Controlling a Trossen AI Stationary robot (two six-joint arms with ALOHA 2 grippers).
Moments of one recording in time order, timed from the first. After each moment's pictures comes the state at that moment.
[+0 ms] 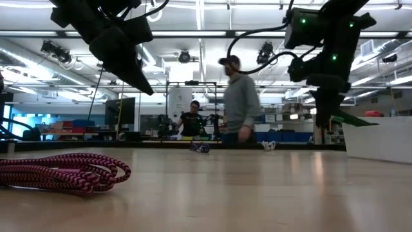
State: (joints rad) left arm 0.02 1.20 0.70 -0.26 -0.17 -0.05; right arm -0.09 1.31 0.78 -0.84 0.27 0.54
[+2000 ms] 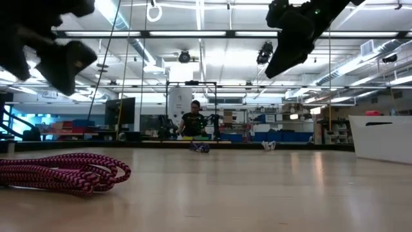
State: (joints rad) left arm -0.60 1.30 0.70 -0.30 -0.20 -0.42; right arm 0.02 1.24 0.92 -0.51 0.33 0.26
